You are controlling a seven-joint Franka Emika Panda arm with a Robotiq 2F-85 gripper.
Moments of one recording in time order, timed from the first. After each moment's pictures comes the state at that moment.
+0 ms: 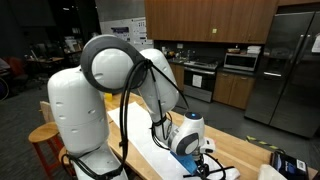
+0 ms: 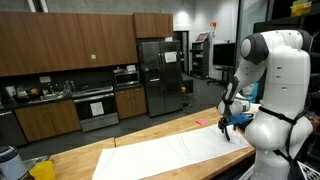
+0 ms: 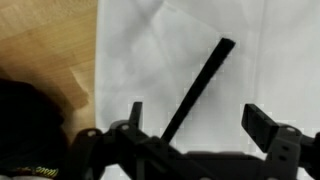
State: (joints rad) arm -0.32 0.03 -0.34 -2.78 -0.27 2.89 0.08
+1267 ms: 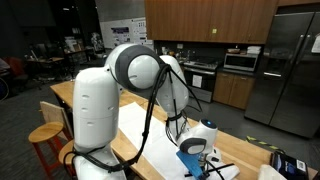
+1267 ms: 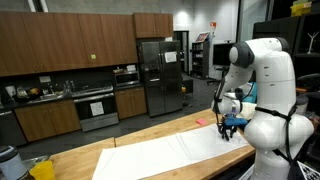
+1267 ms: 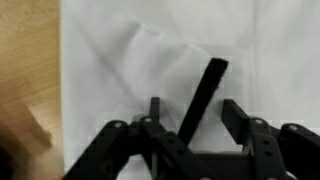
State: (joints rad) arm -0.36 0.22 -0.24 -2.63 0.19 2.73 -0.25
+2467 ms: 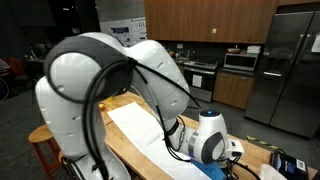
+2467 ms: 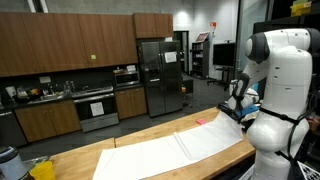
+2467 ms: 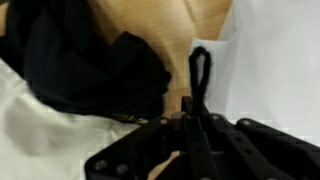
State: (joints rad) arm -0.21 -0.01 -0.66 -2.65 -0.61 2.82 0.18
